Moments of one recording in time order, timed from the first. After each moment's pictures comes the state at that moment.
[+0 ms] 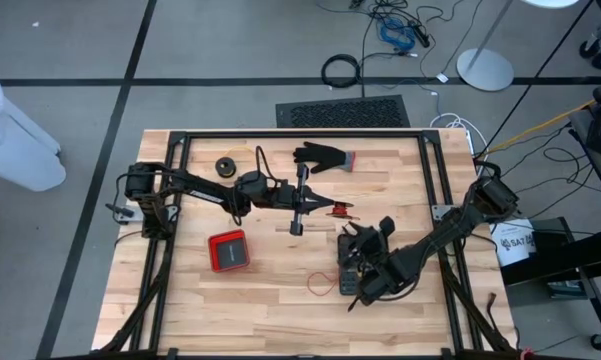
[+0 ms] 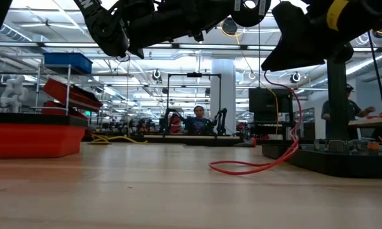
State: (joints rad) left arm 0.09 1.81 0.92 1.19 0.29 0.19; right arm 0.59 1.69 1.00 -0.73 1.25 1.34
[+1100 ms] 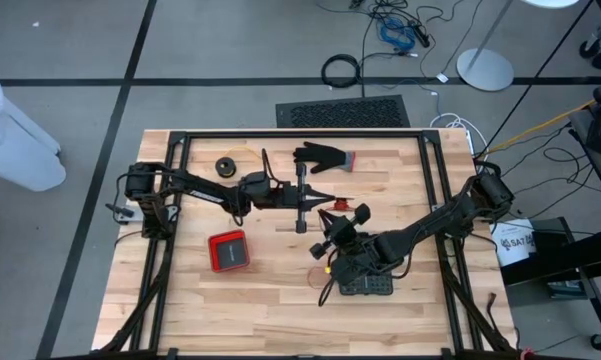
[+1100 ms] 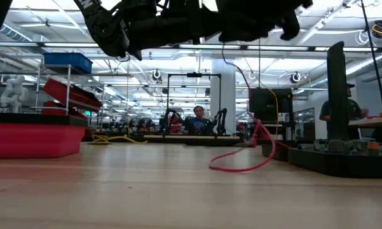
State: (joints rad) left arm 0.09 1.81 0.92 1.11 0.18 0.32; right arm 0.43 1.69 1.08 -0.08 1.28 0.60
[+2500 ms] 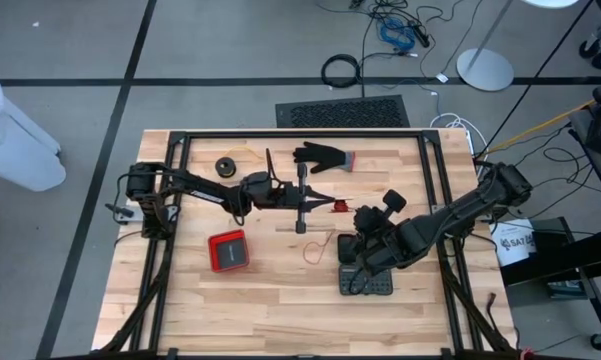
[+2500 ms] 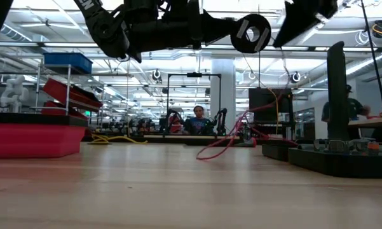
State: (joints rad) left arm 0.09 1.82 0.92 1.08 0.20 0.29; right arm 0.48 1.52 1.24 -1.20 0.91 1.02
